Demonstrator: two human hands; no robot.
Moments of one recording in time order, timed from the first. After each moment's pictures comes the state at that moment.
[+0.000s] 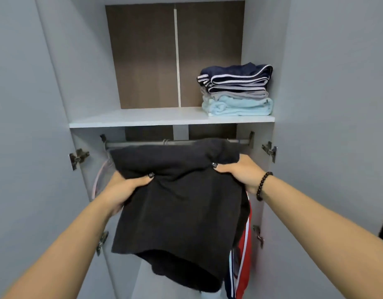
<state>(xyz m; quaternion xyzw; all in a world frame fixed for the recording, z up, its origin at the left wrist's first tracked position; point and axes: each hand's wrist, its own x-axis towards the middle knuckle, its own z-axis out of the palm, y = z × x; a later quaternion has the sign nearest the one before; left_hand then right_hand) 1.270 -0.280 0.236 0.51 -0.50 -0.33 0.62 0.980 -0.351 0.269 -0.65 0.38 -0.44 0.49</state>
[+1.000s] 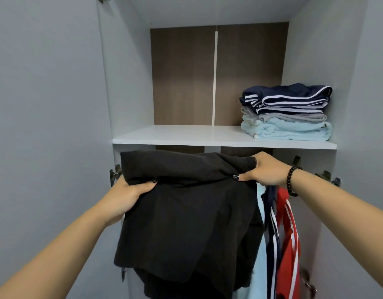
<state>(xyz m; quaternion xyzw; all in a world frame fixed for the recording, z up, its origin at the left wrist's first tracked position) 1.375 -0.272 0.272 0.52 -0.53 -0.29 0.60 1.066 -0.401 0.335 -0.82 0.43 -0.25 0.29</state>
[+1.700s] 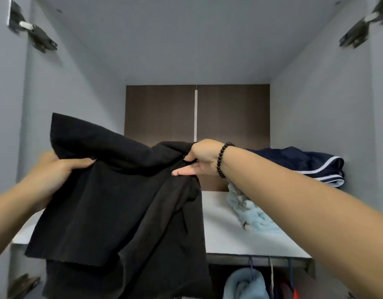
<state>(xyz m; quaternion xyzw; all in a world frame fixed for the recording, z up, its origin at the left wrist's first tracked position) 1.448 -0.459 0.455 0.50 -0.50 -0.11 0.70 1.168 -0.586 0.522 -0.68 0.31 -0.35 0.57</state>
